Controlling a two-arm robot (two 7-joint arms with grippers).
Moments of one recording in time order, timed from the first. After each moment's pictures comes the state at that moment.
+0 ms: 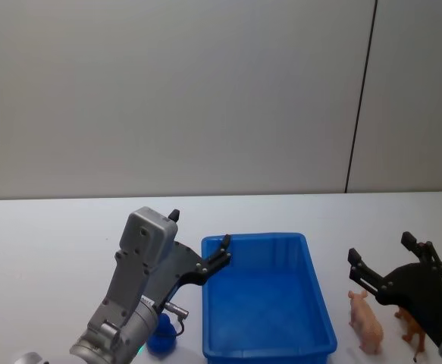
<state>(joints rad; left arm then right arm) -0.24 0.38 0.45 -1.63 -0.20 0.01 -0.01 -0.01 0.34 -0.23 -1.77 0.29 0.03 0.07</state>
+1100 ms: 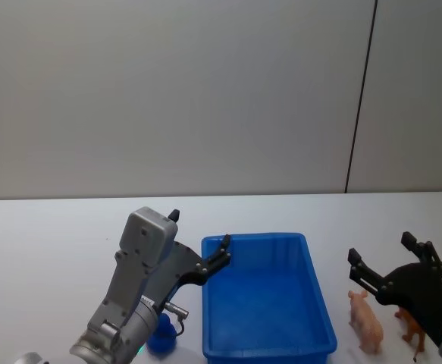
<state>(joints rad) -0.24 0.38 0.45 -1.63 -0.20 0.01 -0.01 -0.01 0.34 -0.23 -1.77 0.29 0.03 0.07</state>
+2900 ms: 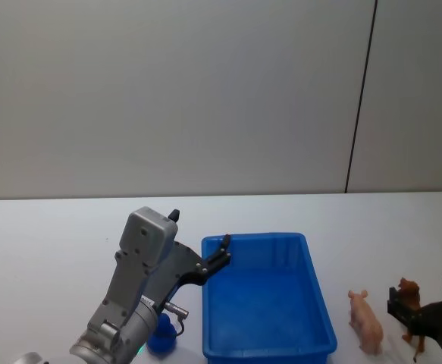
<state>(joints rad) -0.24 0.38 0.45 -1.63 -0.20 0.01 -0.01 -0.02 0.31 -0.20 -1.70 0.23 0.23 -0.11</state>
